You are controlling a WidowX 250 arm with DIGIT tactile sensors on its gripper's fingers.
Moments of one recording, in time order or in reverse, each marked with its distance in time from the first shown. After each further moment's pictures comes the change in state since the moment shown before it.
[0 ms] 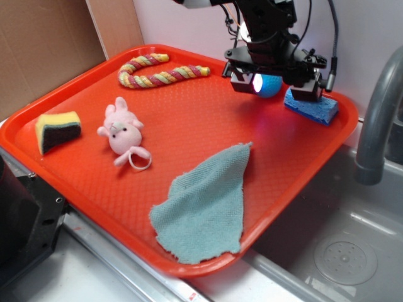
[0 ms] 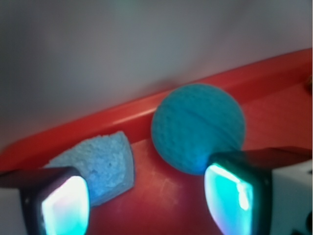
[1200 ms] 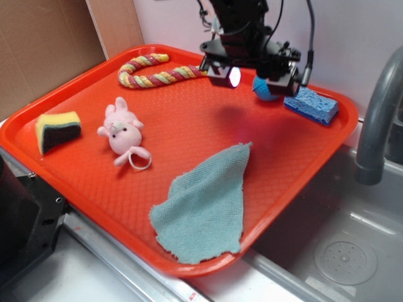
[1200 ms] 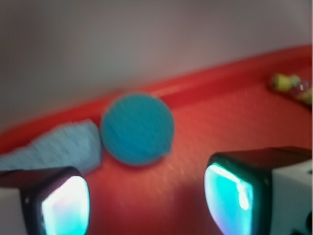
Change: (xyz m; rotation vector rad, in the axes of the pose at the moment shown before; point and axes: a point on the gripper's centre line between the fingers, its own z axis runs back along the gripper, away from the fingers) arm -0.013 0.023 0.010 0.022 0.040 -0.024
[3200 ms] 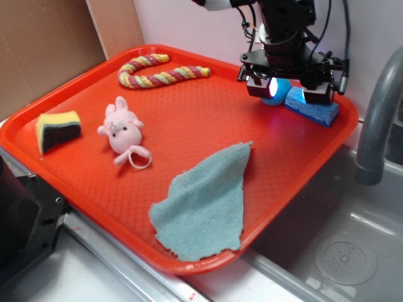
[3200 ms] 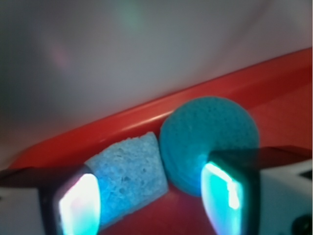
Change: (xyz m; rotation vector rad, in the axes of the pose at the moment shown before) arm -0.001 -0.042 -0.031 -0.044 0.135 0.053
